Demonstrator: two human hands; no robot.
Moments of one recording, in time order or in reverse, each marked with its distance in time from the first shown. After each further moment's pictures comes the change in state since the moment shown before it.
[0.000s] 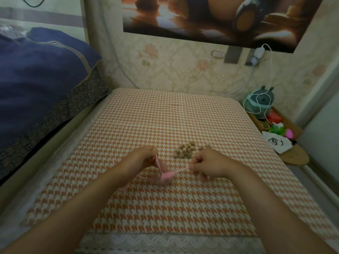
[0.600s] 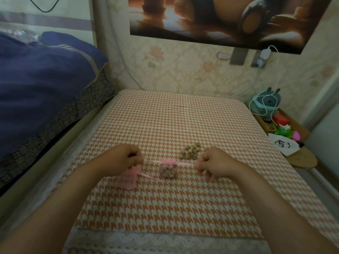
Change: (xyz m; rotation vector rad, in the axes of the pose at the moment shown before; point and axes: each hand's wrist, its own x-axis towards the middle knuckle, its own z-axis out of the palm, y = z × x) left_hand -0.017 0.018 -0.066 0.967 0.031 0.005; right_hand 0.005 0.001 0.004 0.119 0.061 0.049
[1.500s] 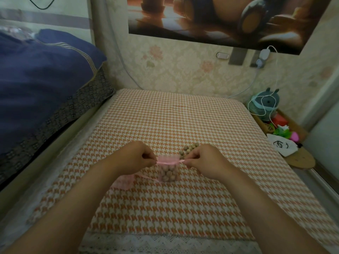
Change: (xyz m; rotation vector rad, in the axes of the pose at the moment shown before) left_hand 0.017 0.032 0.018 0.048 0.005 0.026; right_hand -0.002 -0.018 0.012 -0.092 0.188 -0.172
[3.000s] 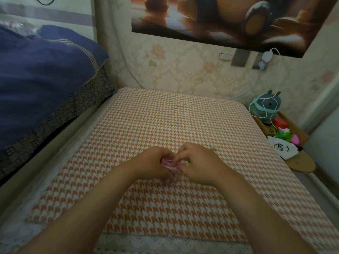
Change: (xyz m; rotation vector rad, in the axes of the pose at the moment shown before) left_hand 0.010 0.024 0.030 -0.303 -0.105 0.111; right_hand -0.003 -0.019 0.010 -0.350 0.005 -0.347
